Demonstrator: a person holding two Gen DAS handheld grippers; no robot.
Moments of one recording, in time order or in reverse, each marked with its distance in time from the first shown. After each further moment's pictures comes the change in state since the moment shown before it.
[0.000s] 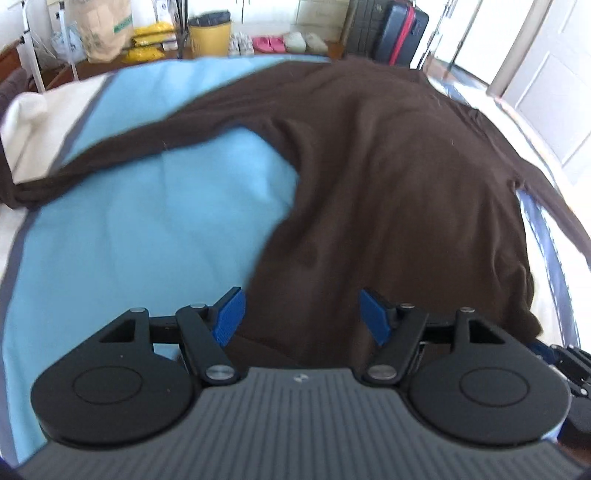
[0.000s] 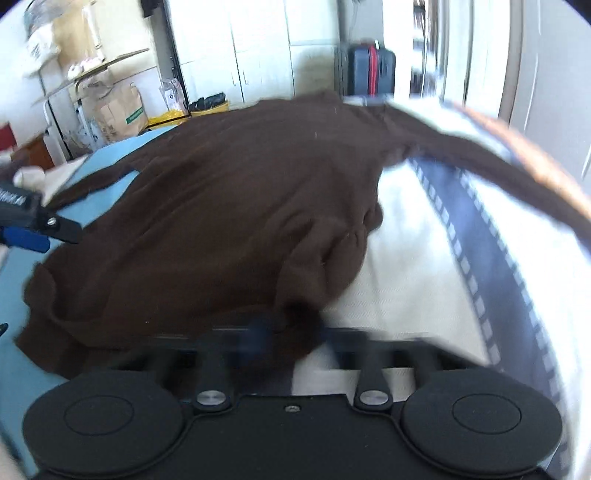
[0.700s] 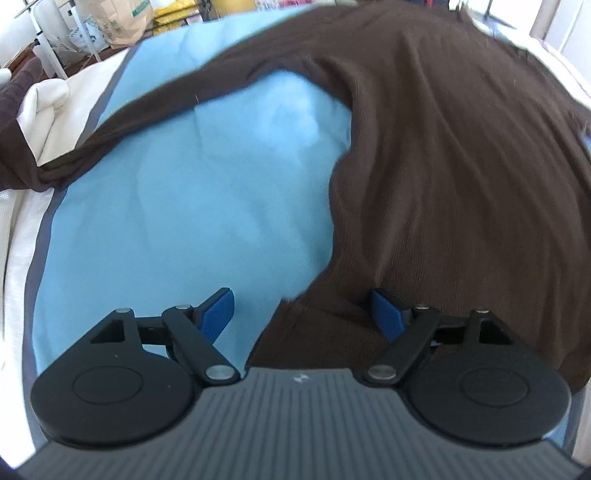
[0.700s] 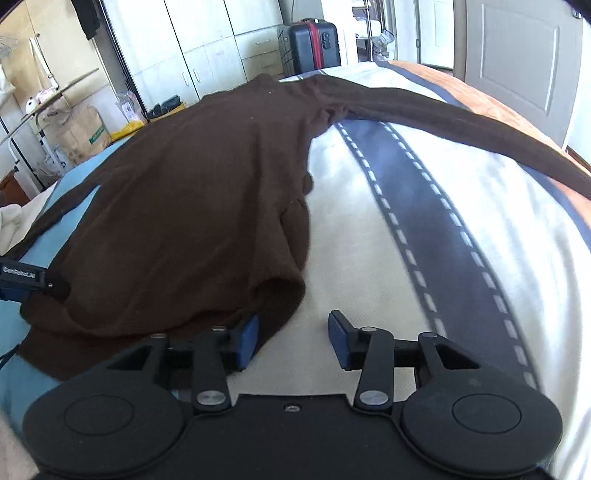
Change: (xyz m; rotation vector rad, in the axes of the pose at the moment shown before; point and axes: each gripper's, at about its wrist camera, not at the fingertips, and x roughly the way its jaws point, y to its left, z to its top) left arm 0.025 0.019 -0.008 0.011 0.057 0.109; right arm -0.014 -0.053 -0.017 0.220 0.060 0.022
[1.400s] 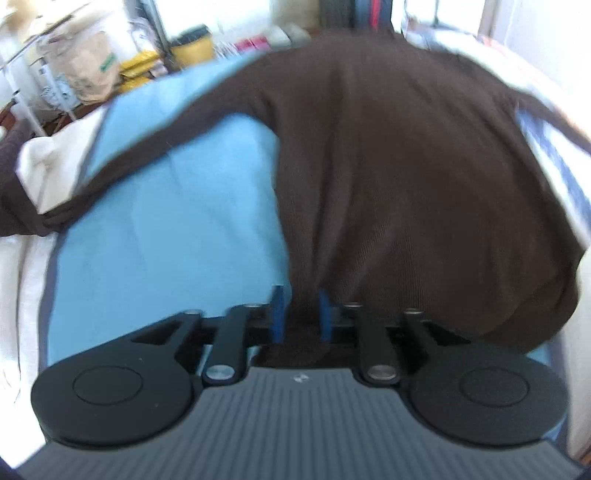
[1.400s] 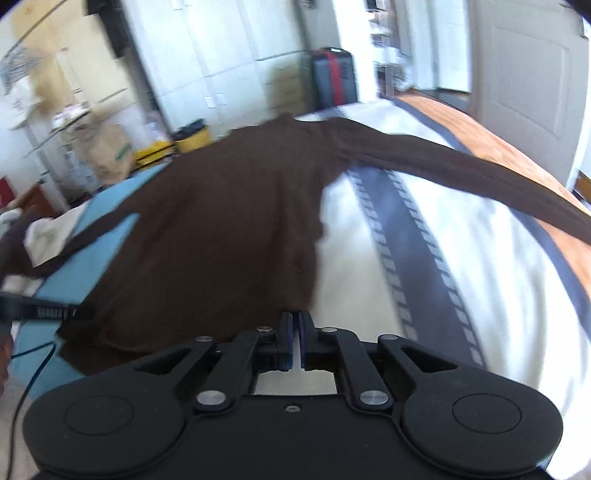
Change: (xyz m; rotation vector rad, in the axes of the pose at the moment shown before) left arm -0.071 -0.011 -0.022 0.118 -0.144 -0.026; right arm -0.053 0.007 0.018 -0.047 -0.054 0.094
